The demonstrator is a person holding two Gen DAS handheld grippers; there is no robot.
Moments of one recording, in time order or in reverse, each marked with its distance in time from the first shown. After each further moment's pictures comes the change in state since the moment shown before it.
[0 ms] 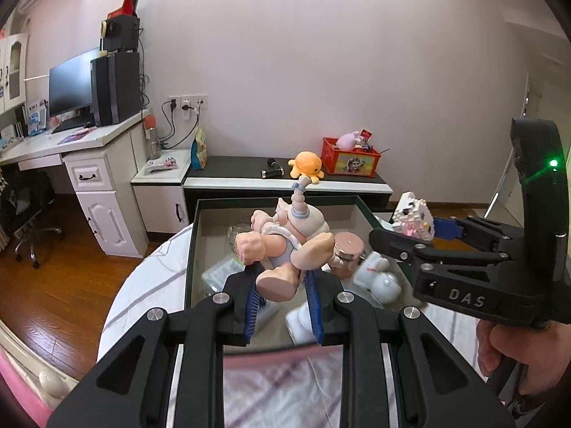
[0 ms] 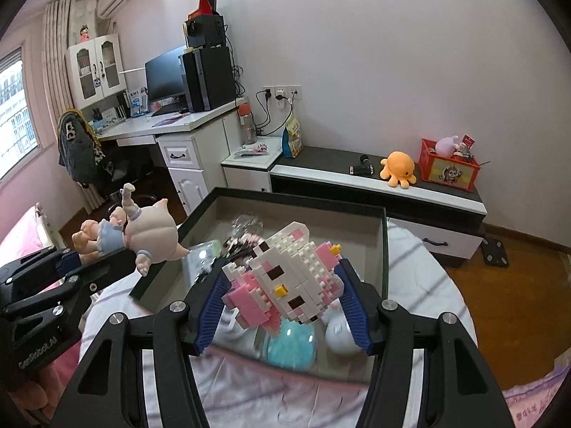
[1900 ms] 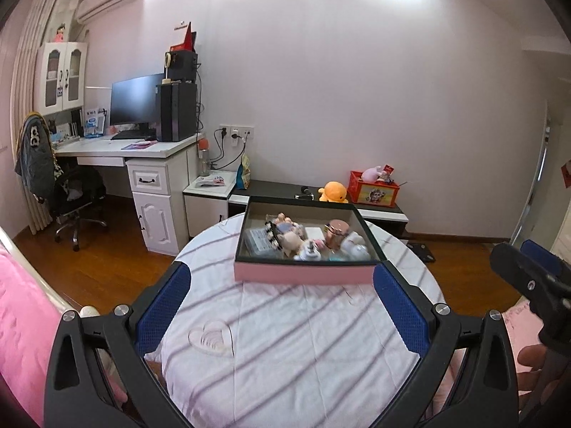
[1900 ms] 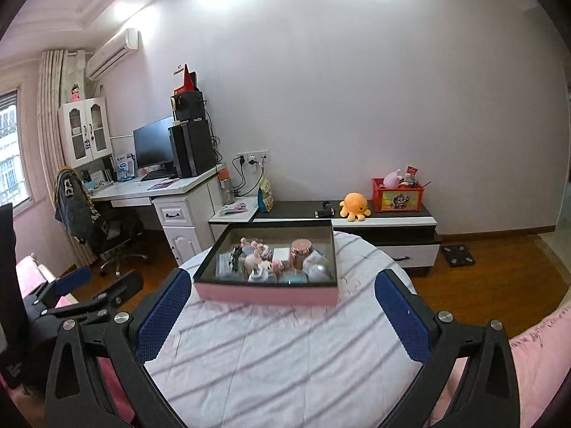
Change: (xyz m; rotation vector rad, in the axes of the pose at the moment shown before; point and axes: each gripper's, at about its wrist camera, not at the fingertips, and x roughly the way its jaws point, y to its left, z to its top) left arm -0.226 -0.050 -0.096 -0.082 -0.164 0.160; right arm -0.262 0.058 -0.121 0.119 -0.296 -0.136
